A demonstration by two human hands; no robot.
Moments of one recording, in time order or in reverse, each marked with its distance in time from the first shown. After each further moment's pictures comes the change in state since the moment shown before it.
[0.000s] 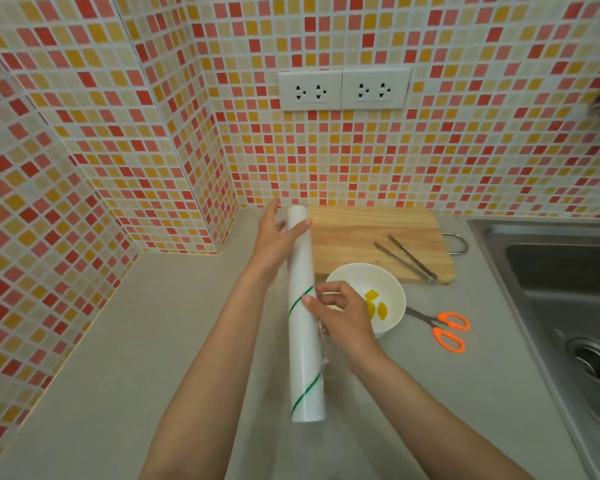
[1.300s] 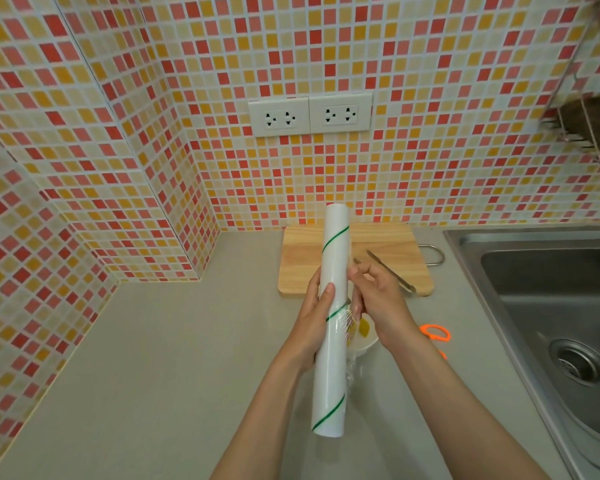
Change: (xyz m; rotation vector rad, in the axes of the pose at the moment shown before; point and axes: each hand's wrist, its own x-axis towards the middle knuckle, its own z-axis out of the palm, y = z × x) left_hand -0.087 -0.027 0.075 -0.315 -0.413 -0.123; right_hand 0.039 -0.041 -0.073 0.104 0.017 -0.129
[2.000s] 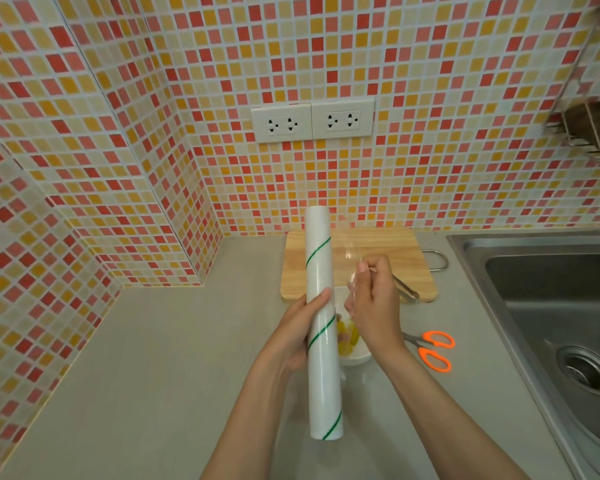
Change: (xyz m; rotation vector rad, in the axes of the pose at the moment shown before) left_hand -0.003 0.020 -0.016 -0.175 0.054 -0.262; right_hand -0.004 0.004 0.019 -0.188 0.164 -0.394
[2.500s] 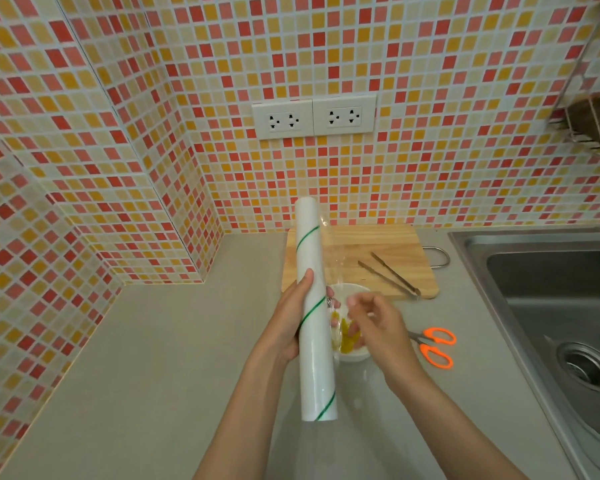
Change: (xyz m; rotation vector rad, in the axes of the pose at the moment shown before) left_hand 0.000 0.014 -0.004 -0.002 0.041 0.044; right_hand -0.034 0.002 -0.022 -0.029 -0.179 0.342
